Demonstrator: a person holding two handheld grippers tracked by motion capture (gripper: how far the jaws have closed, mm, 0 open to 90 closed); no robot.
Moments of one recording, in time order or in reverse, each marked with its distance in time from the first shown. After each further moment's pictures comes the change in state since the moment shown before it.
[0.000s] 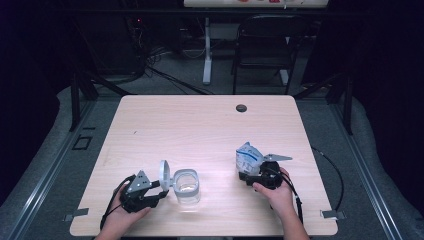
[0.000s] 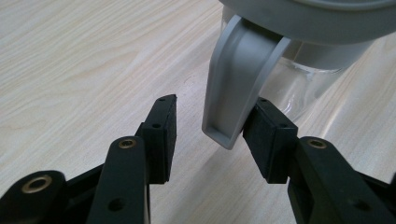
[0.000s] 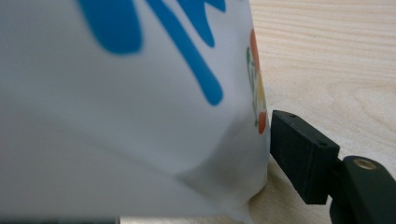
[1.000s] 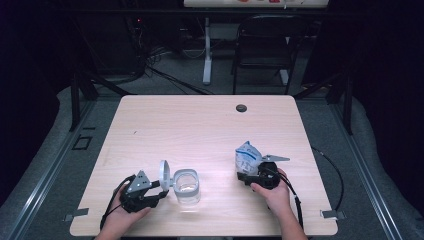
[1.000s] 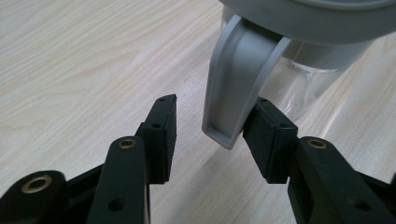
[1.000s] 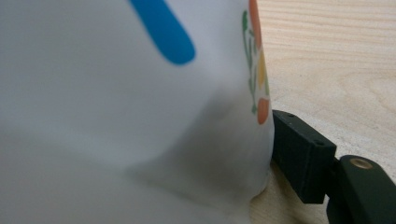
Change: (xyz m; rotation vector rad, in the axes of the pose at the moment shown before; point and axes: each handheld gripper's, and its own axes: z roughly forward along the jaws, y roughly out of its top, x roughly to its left) left arm 0.000 0.000 0.000 0.000 0.000 0.001; right arm -0.003 -0.005 0.011 0.020 -0.008 0.021
